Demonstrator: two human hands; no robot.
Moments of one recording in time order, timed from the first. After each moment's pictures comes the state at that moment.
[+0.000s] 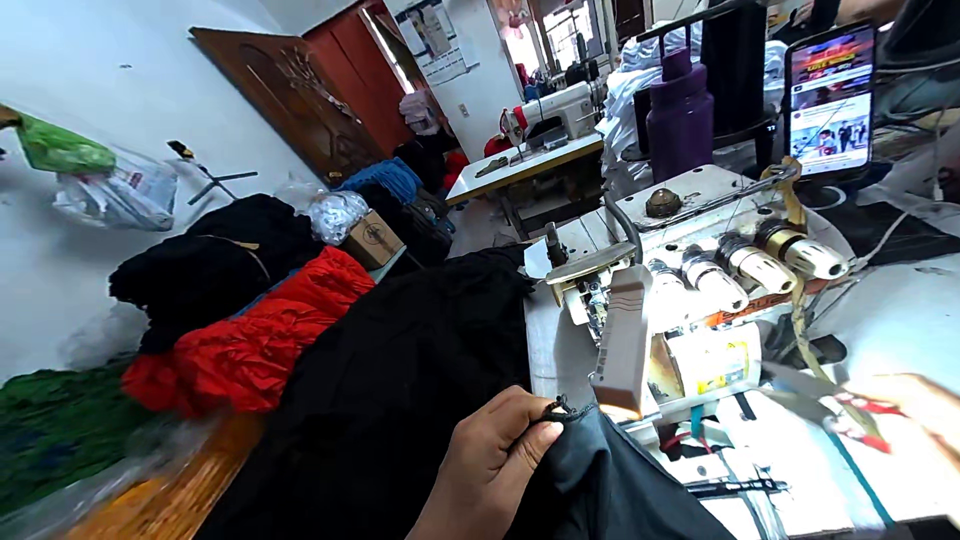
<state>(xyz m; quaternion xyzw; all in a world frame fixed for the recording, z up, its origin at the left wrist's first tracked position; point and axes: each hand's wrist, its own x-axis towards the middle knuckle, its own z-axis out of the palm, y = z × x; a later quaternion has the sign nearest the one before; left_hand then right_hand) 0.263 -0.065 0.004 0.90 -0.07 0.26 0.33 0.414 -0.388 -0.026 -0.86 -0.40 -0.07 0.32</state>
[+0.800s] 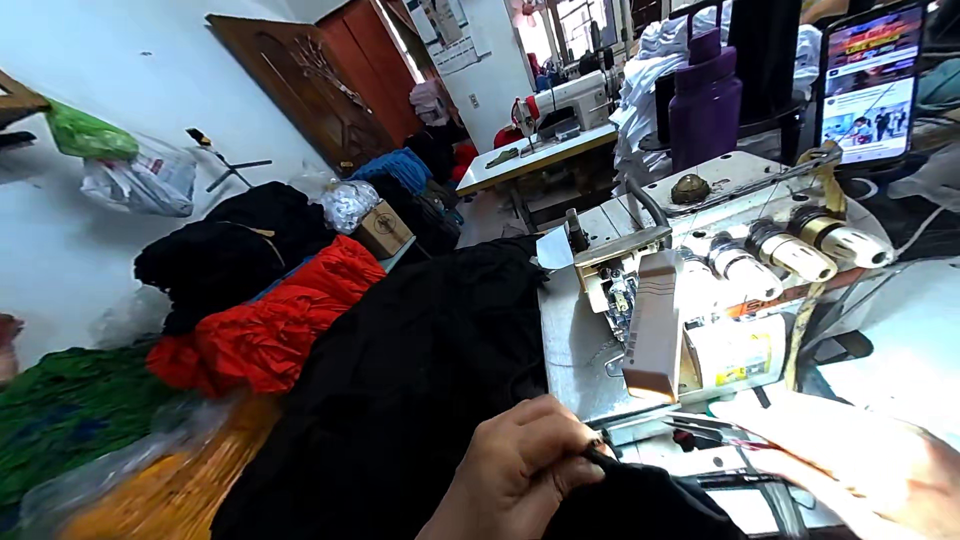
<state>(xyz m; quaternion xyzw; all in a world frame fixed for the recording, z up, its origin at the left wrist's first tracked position) 0.255 -0.066 0.013 0.89 -0.18 0.21 0.36 0.404 -0.336 -0.047 -0.77 -0.54 -0.11 0.33</state>
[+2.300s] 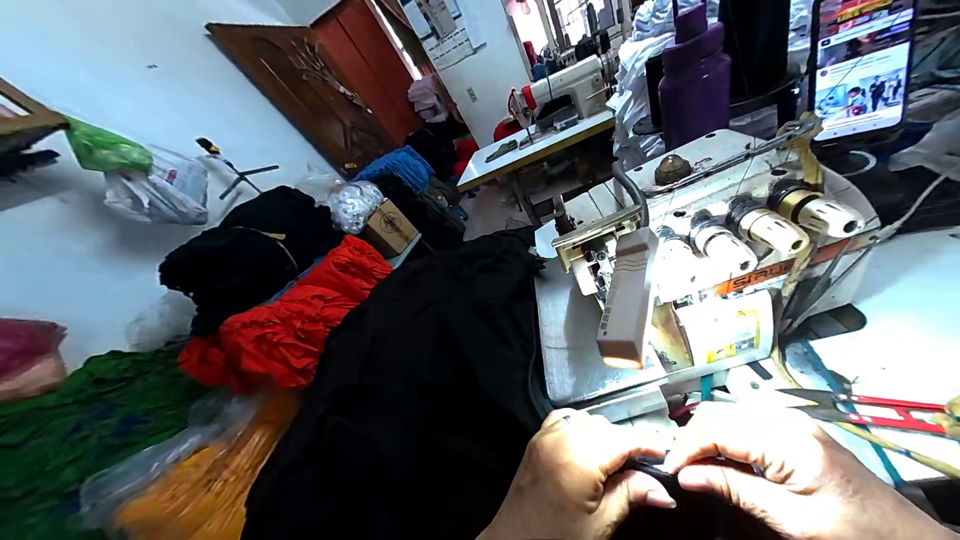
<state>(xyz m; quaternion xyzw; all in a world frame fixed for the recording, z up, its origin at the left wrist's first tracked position) 0.253 -0.115 -0.010 0.94 -0.13 0.21 0.25 0.377 -0.300 -0.054 -0.59 -0.55 0.04 0.59</state>
